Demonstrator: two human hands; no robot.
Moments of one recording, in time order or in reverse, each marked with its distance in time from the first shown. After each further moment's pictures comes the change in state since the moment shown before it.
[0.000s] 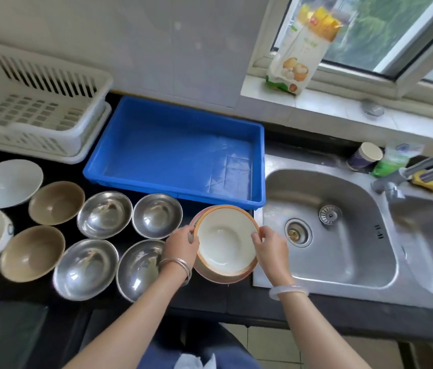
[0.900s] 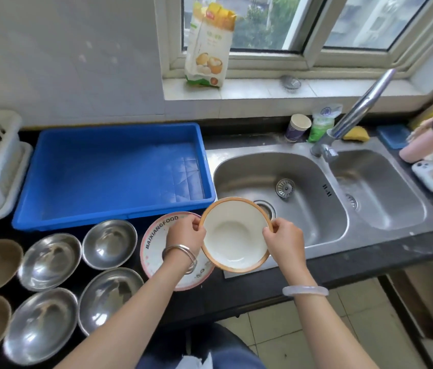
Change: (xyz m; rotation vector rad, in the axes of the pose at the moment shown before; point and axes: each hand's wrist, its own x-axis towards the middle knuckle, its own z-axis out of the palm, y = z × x) left_hand -0.006 0.097 0.034 0.027 -0.147 0.219; right_hand -0.025 0.049 -0.089 0.066 0.251 0.195
